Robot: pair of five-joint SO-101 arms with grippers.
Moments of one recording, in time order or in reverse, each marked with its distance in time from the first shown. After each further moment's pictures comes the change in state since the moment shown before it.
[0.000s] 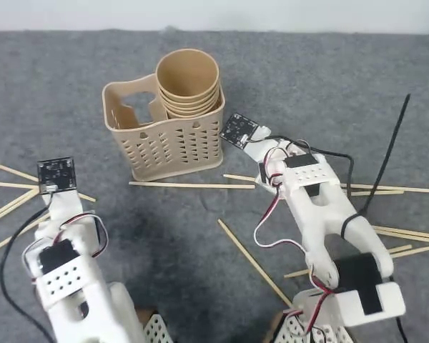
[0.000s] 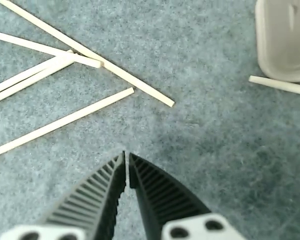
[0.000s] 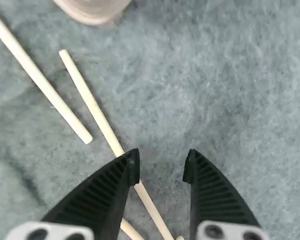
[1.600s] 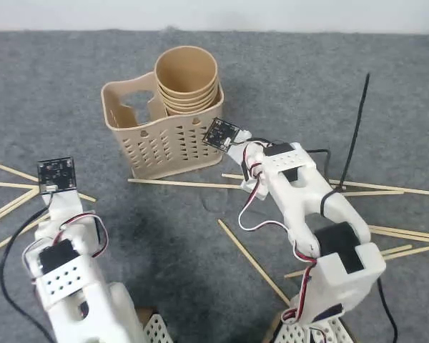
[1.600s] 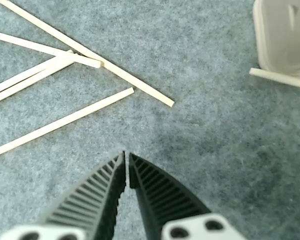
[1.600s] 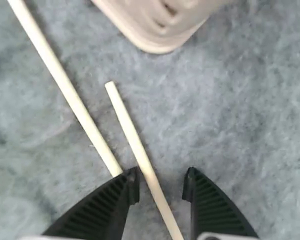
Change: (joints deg) left arm 0.0 0.0 0.0 0.0 0.0; right arm -5.2 15.3 -11.5 7.5 -0.2
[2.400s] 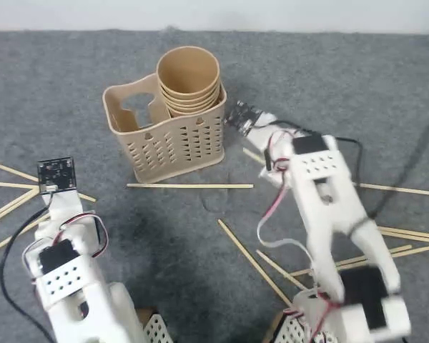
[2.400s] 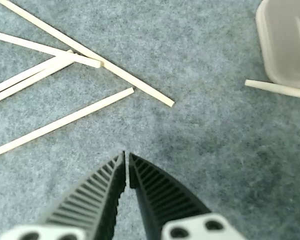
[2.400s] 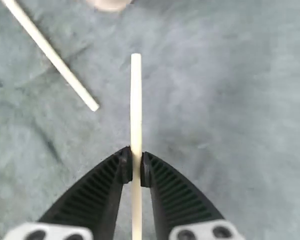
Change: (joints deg) left arm 0.0 0.0 0.0 0.0 0.0; right arm 6.0 -24.9 0.2 14.9 -1.0
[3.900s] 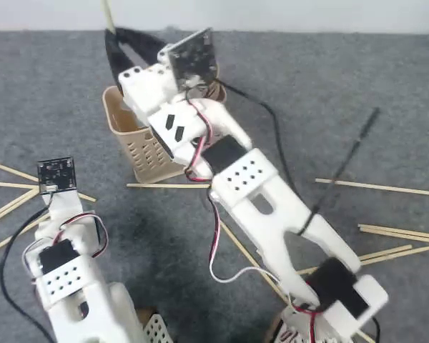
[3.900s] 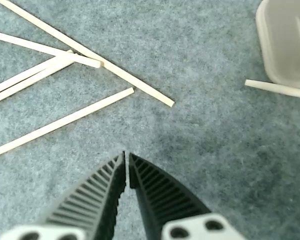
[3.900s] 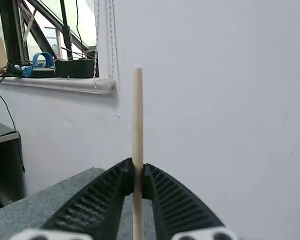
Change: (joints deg) left arm 0.0 0.0 0.0 0.0 0.0; right arm -28.4 11.0 -21.9 -61.4 -48.3
